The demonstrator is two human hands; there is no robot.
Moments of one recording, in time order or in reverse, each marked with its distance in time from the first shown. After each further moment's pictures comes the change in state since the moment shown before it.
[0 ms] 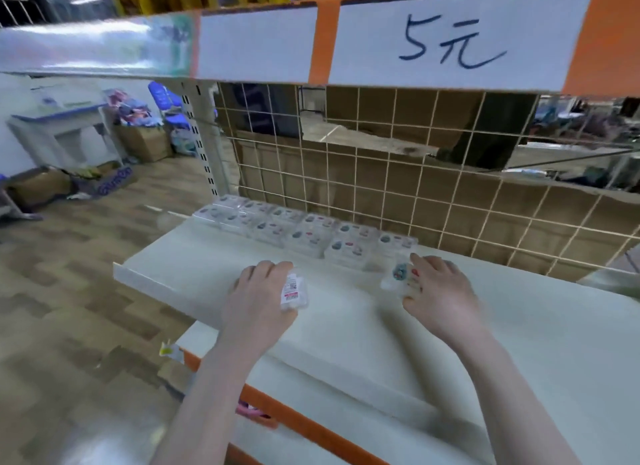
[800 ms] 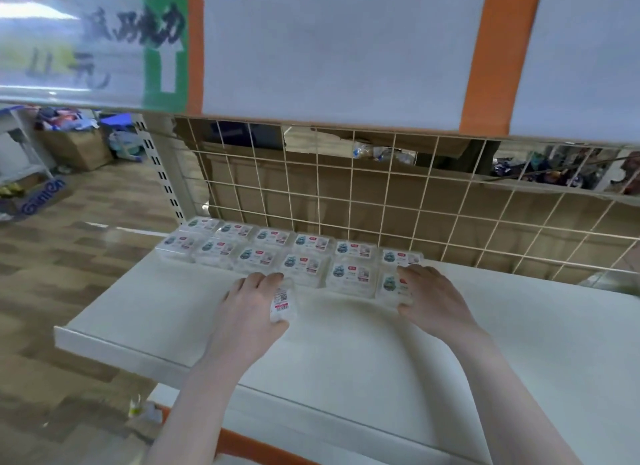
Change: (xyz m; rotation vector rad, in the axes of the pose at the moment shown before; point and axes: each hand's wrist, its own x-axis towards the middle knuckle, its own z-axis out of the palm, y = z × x) left_hand 0.080 -0.052 0.023 -0.048 -0.067 0.123; right_hand 0.066 -0.015 0.034 -0.054 -0.150 0.088
